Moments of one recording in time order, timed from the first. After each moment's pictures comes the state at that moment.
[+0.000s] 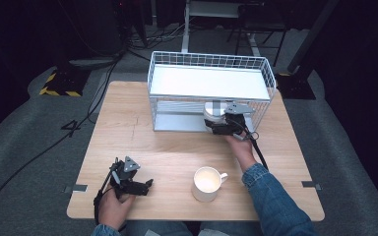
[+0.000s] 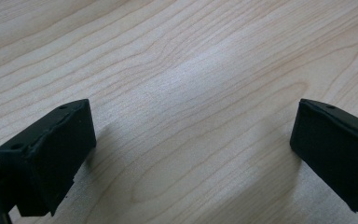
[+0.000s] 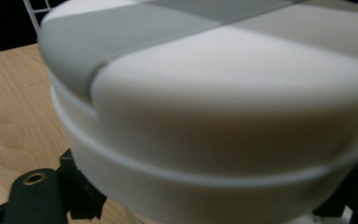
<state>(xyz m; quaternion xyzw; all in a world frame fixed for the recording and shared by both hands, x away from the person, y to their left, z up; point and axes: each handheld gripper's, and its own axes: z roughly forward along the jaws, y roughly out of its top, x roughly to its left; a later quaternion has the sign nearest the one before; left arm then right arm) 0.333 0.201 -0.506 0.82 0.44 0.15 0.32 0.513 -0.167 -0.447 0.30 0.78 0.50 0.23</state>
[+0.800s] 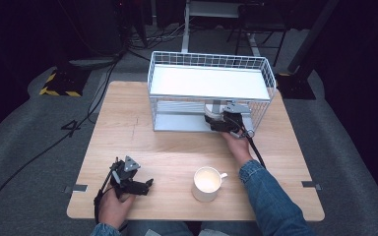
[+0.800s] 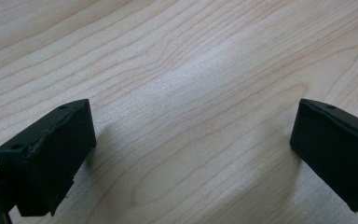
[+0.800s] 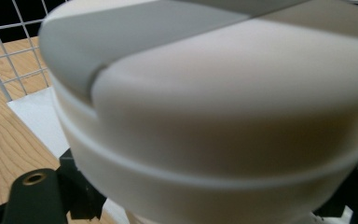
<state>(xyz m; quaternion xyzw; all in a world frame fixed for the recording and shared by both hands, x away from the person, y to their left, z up) 0.334 0.200 -0.506 0.82 0.44 0.15 0.32 0.535 -0.166 -0.469 0.33 0.76 0.50 0.26</state>
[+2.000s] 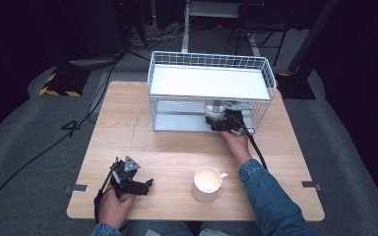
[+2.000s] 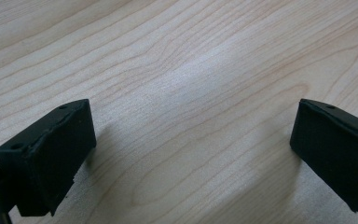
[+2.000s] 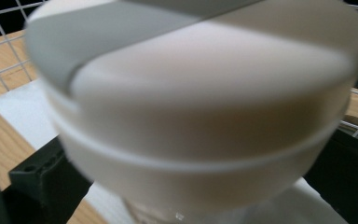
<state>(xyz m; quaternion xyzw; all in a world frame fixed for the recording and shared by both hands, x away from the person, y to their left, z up) 0.334 0.200 -0.506 0.82 0.44 0.15 0.32 0.546 -0.172 -0.476 0.36 0.76 0.49 0.24</state>
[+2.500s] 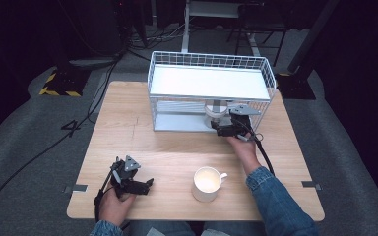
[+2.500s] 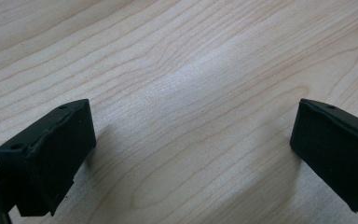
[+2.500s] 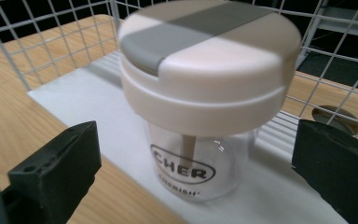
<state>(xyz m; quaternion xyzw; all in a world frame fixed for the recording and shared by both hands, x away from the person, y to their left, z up) 0.335 0.199 -0.506 0.82 0.44 0.15 0.32 0.512 -0.188 -0.457 0.36 0.76 0.49 0.23</state>
